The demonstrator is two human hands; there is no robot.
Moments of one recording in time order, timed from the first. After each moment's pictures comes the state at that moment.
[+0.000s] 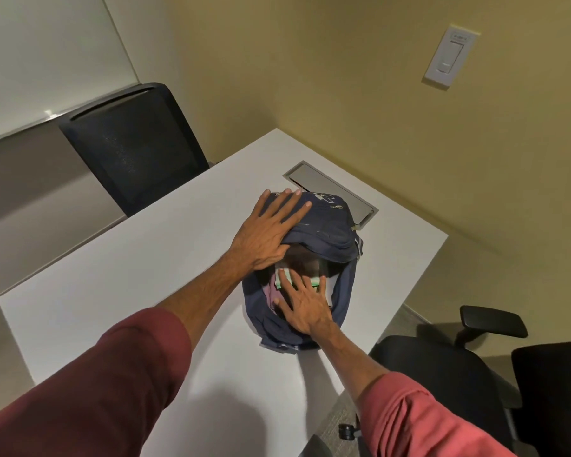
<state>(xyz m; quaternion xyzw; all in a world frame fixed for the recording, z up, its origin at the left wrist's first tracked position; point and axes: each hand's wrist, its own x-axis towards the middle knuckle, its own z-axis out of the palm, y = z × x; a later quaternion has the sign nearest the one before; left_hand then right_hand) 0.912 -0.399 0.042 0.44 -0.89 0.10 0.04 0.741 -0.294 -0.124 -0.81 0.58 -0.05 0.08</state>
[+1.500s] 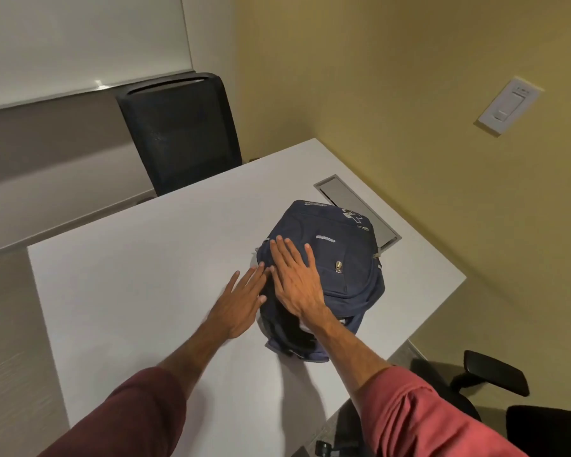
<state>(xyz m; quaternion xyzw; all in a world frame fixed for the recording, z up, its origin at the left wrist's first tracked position) 1.005 -0.265 -0.085 0.58 -0.80 -0.15 0.06 0.815 -0.335 -0.039 -0.87 0.49 -0.10 0.01</state>
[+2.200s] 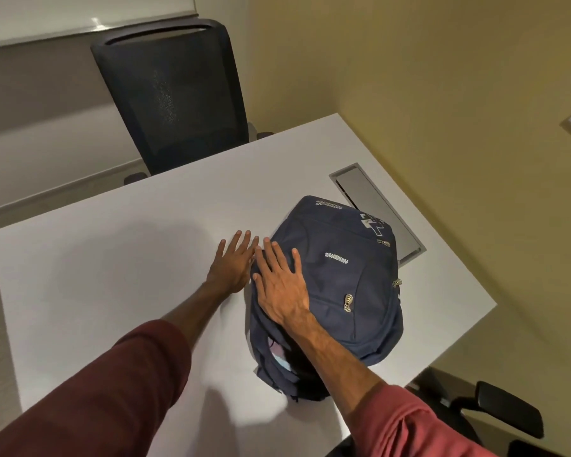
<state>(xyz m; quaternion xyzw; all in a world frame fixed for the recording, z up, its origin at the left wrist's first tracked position) 1.038 -0.430 -0.161 0.66 -0.73 -0.17 -0.02 0.852 -0.417 -0.106 -0.88 0.47 -0.03 0.04</state>
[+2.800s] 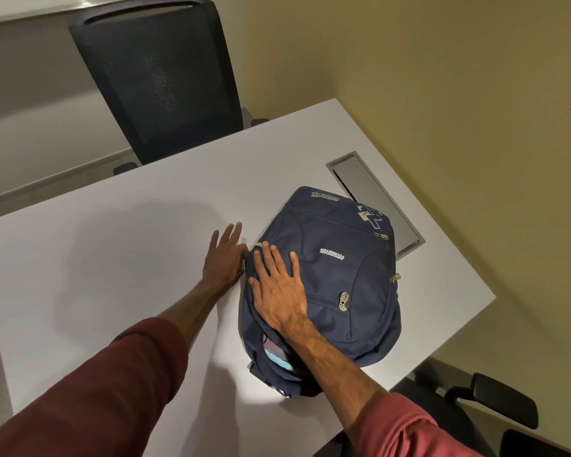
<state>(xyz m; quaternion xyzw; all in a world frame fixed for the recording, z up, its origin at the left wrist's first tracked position) 1.029 -0.439 -0.183 0.71 -0.69 -0.12 0.08 0.837 -0.408 -0.118 -0.87 0.48 0.00 0.06</state>
